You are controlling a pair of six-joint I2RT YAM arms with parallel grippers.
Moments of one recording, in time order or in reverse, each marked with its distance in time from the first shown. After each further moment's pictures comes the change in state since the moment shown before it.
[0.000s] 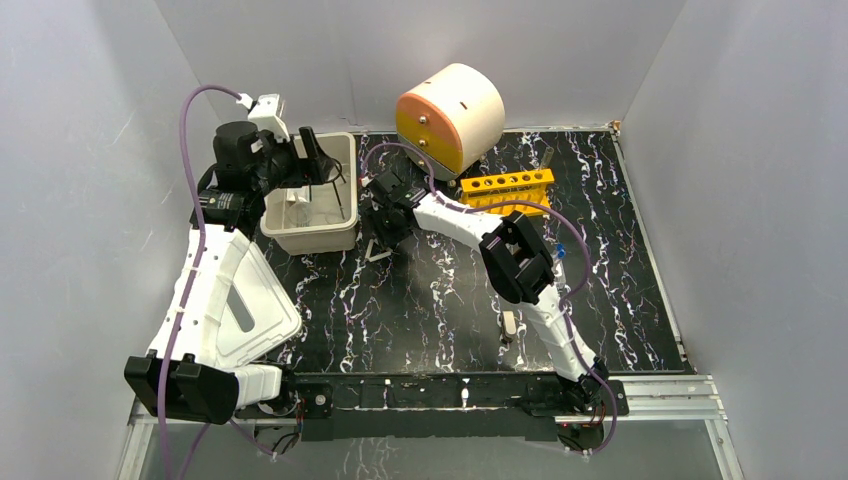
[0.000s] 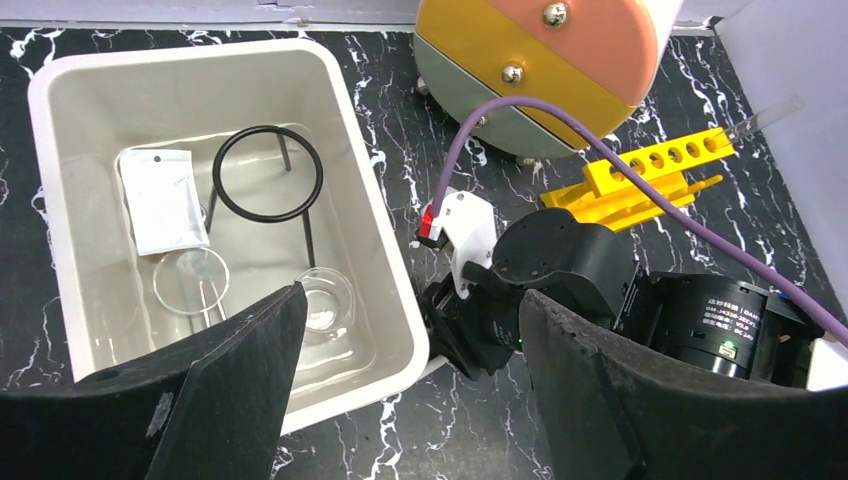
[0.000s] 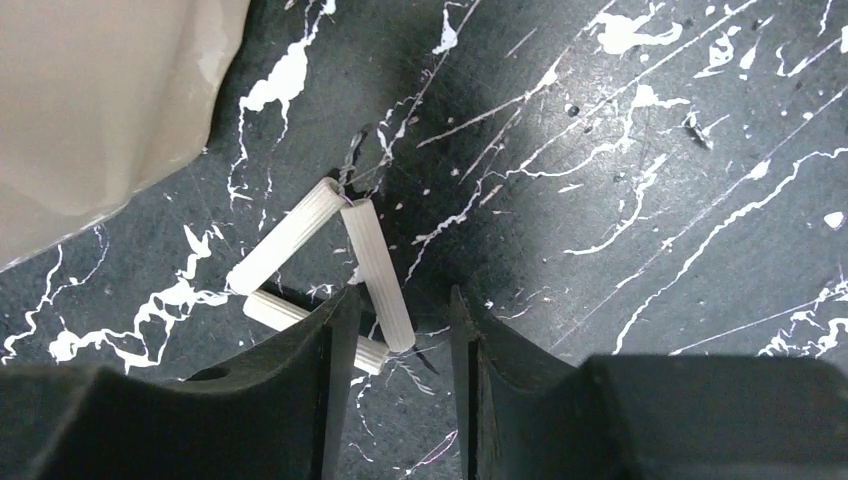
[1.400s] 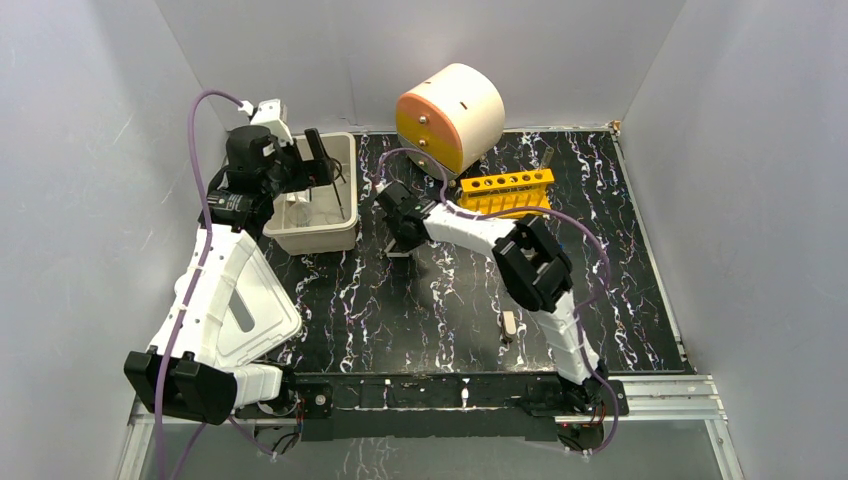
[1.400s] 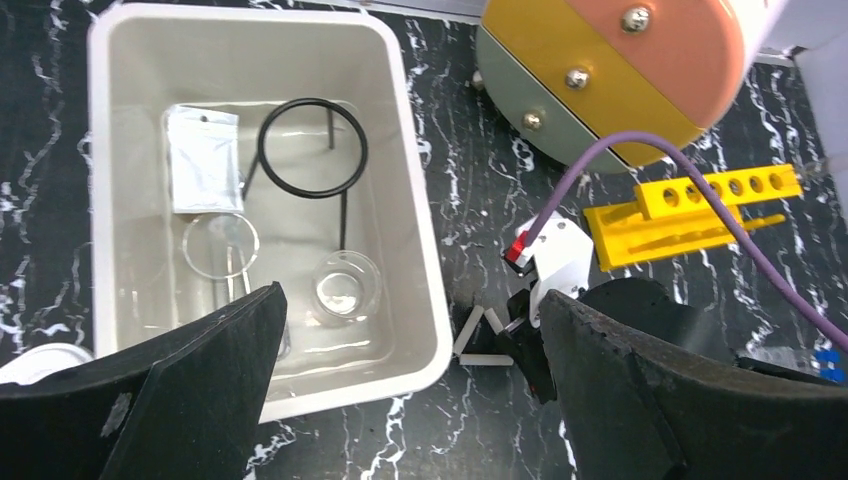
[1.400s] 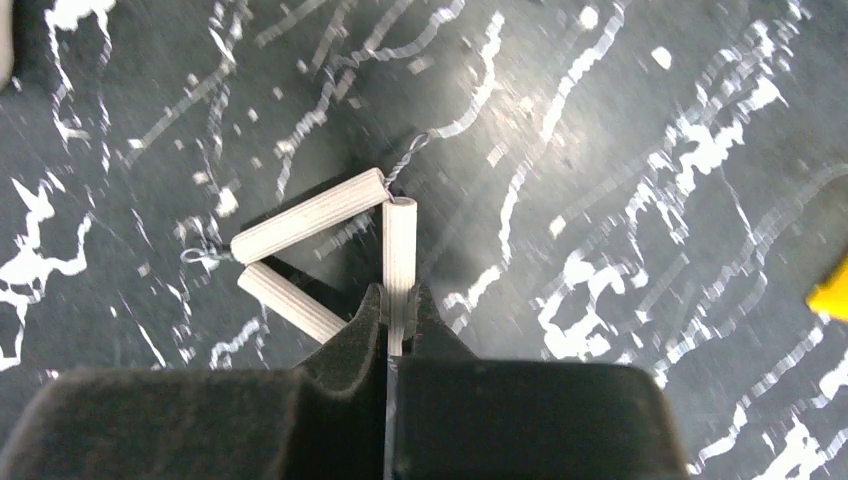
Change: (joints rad) left arm -0.053 0.005 -0.019 -0.016 -0.216 -0.050; right arm 0.023 -0.120 -0.200 0.057 0.237 0.024
